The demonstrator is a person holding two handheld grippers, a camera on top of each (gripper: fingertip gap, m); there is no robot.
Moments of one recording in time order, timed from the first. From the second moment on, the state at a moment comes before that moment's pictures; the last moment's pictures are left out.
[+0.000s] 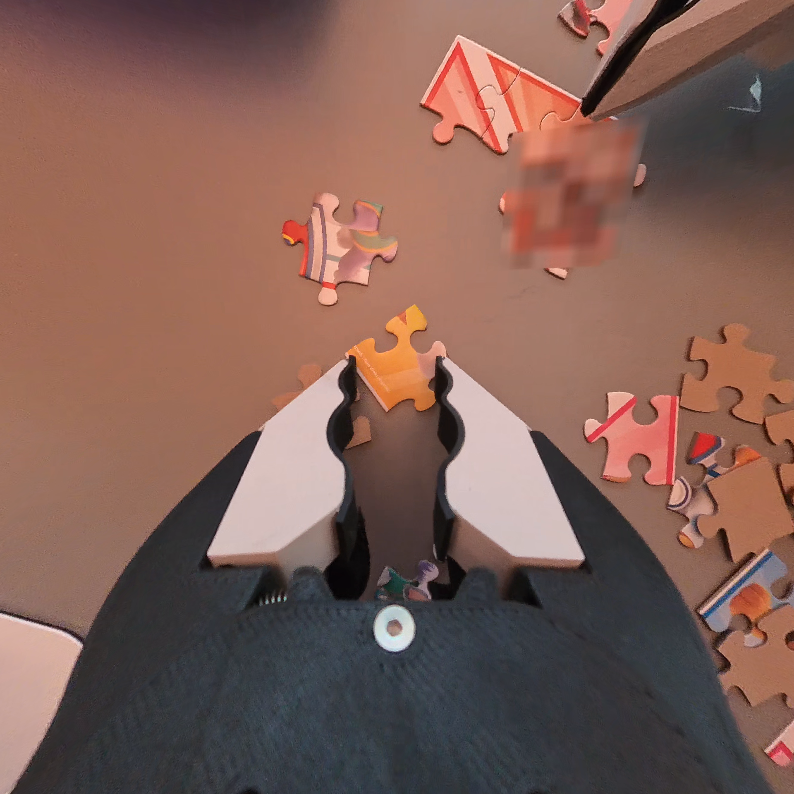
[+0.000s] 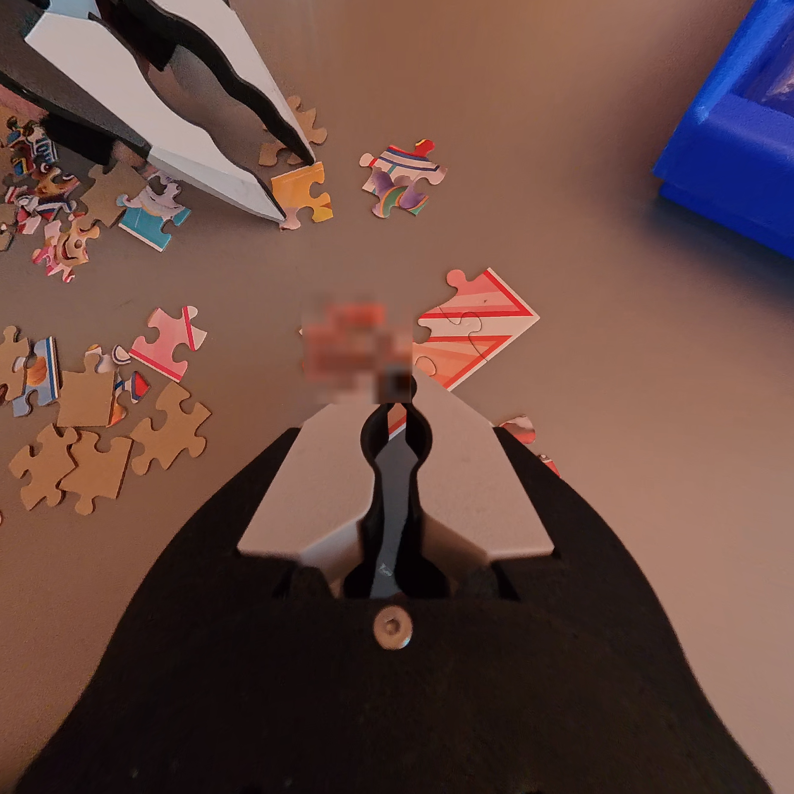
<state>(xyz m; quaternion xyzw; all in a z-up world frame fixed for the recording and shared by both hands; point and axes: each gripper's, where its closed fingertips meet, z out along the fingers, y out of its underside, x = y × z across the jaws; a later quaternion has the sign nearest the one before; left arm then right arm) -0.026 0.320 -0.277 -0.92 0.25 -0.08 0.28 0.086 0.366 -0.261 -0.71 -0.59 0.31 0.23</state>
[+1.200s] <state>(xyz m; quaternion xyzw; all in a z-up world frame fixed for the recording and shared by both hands) -0.058 0.313 -0.278 -0.94 0.16 -0.04 0.31 0.073 0.350 -0.253 -0.67 -0.62 0.32 0.24</state>
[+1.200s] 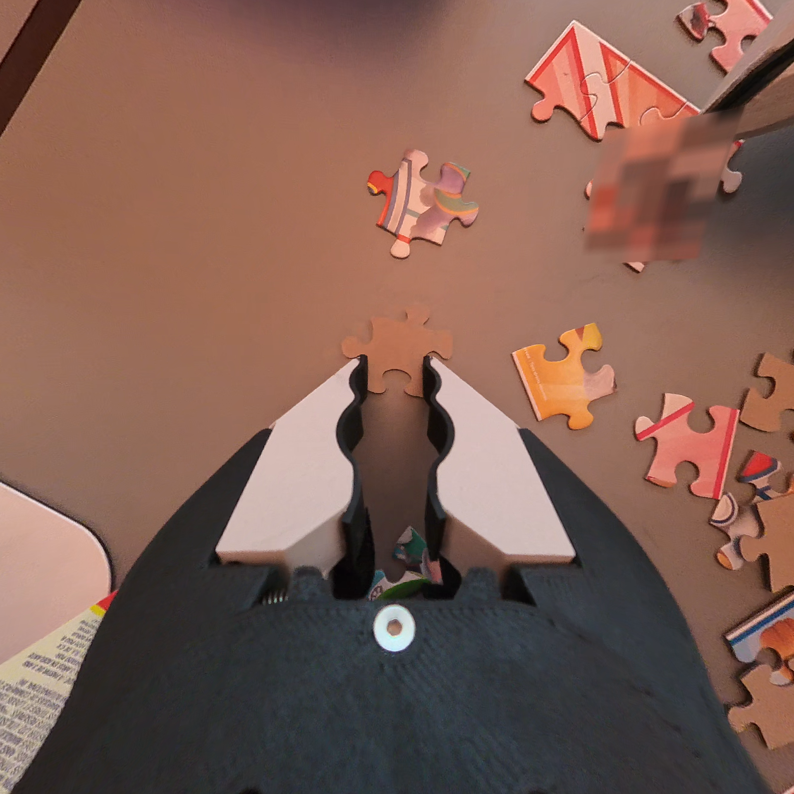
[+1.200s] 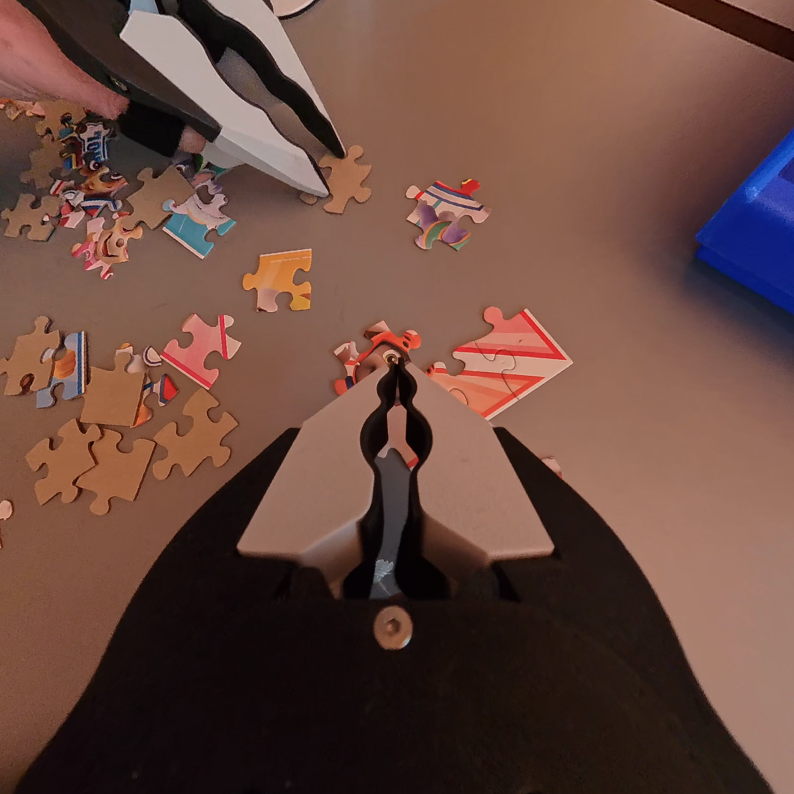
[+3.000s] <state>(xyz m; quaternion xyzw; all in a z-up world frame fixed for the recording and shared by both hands) 0.036 0.302 -0.252 -0.89 0.29 -0.16 0.31 0.083 0.383 -0.242 -0.65 -0.64 0.22 0.36</state>
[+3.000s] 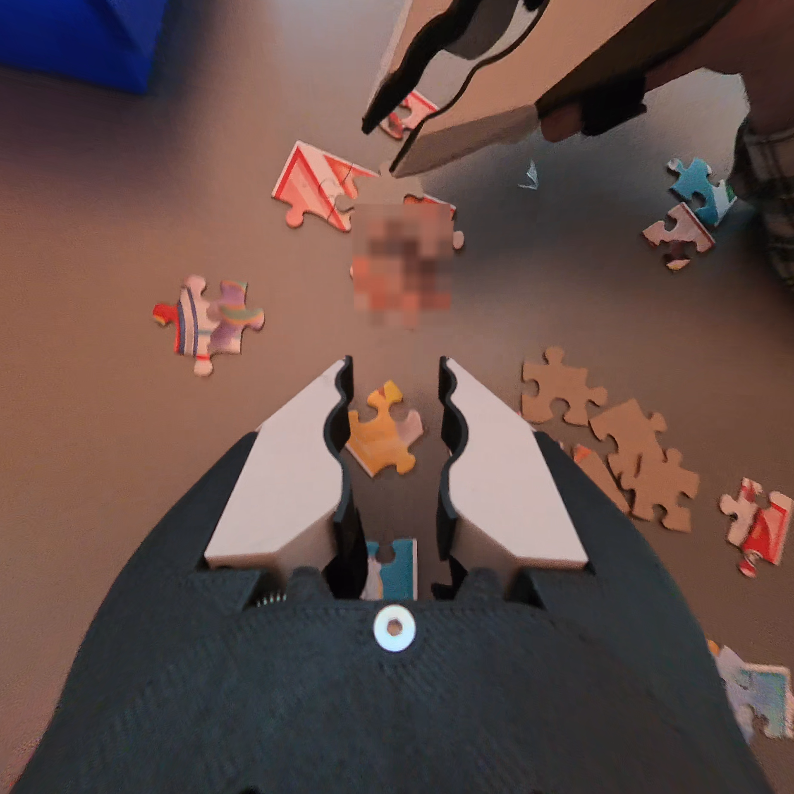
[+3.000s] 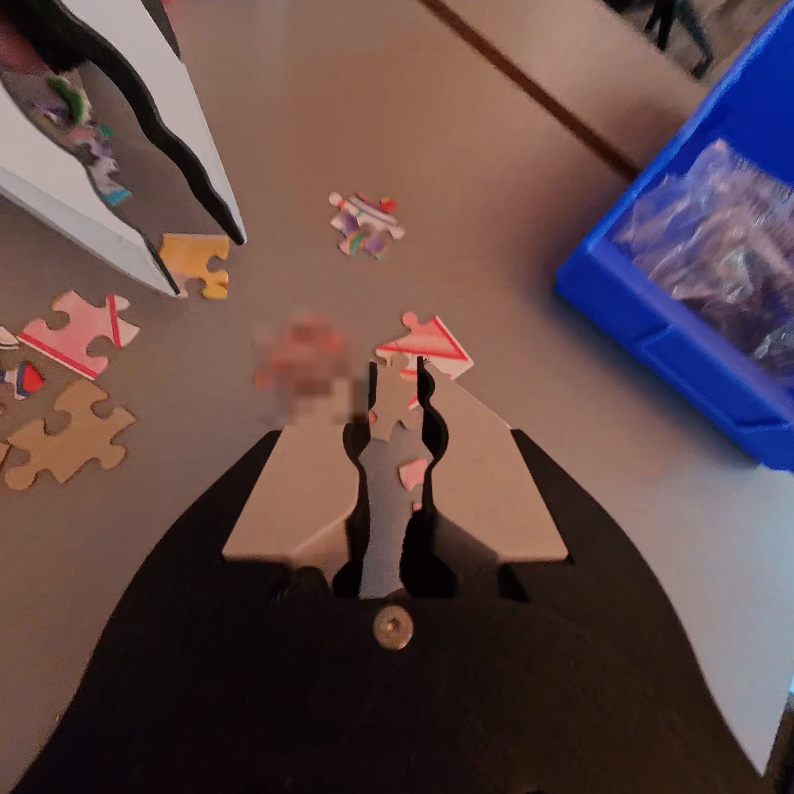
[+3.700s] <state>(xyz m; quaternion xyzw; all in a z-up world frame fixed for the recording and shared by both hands) 0.080 0.363 -0.276 -0.89 0.32 -0.12 0.31 0.099 0.383 -0.276 -0.74 -0.58 0.27 0.23</state>
